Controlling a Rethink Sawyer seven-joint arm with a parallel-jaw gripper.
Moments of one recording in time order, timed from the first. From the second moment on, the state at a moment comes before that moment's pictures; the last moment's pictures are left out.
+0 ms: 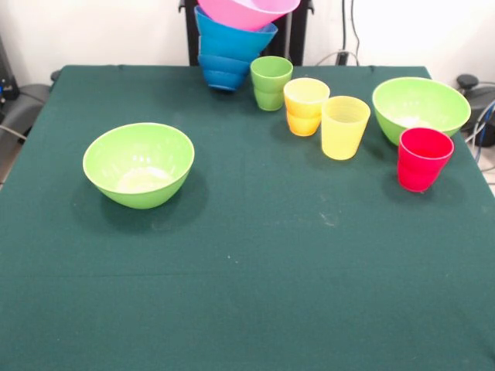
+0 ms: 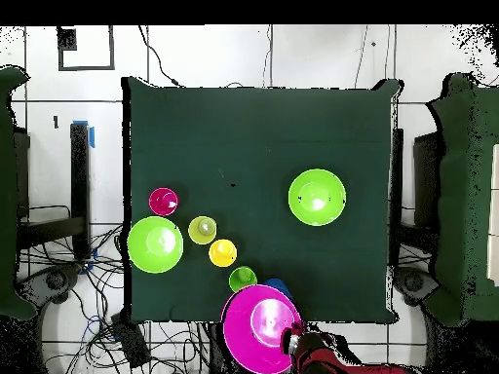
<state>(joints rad) -1.25 -1.16 0.71 2.61 -0.59 0.26 1.96</state>
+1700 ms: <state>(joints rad) -1.27 -1.18 0.77 2.61 -0.59 0.20 1.96</state>
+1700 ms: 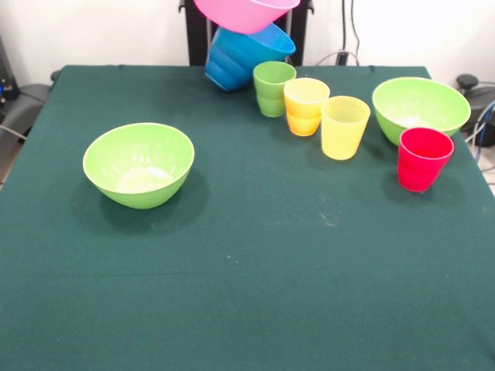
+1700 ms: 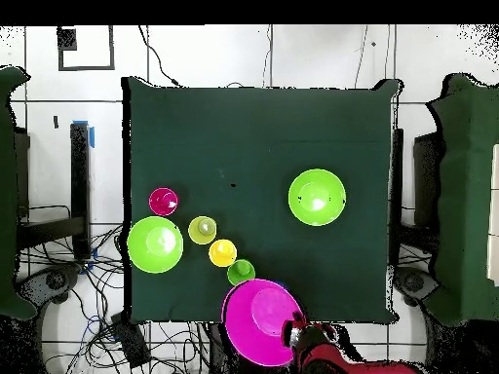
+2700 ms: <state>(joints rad) -1.26 -1.15 0.72 2.58 -0.68 0.18 1.96</state>
